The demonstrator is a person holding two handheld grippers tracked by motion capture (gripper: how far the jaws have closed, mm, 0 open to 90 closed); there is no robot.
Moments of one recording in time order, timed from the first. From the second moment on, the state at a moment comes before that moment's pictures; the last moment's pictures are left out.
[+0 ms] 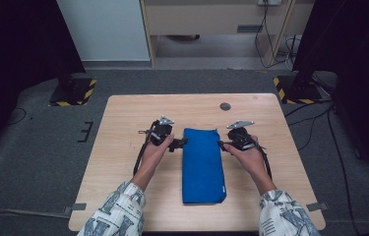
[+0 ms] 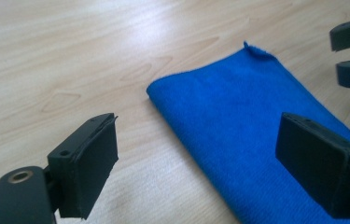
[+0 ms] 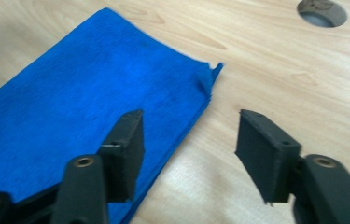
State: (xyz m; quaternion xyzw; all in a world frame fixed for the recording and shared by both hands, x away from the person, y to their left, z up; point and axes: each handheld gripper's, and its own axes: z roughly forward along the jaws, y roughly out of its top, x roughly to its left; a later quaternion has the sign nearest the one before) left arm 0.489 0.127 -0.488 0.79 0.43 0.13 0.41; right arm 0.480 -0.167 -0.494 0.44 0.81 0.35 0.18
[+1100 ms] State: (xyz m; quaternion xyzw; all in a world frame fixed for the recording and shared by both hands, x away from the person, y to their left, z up) left arm 0.518 0.116 -0.499 0.79 0.43 0.12 0.41; right arm 0.525 -0.163 -0.499 0.47 0.80 0.34 0.16
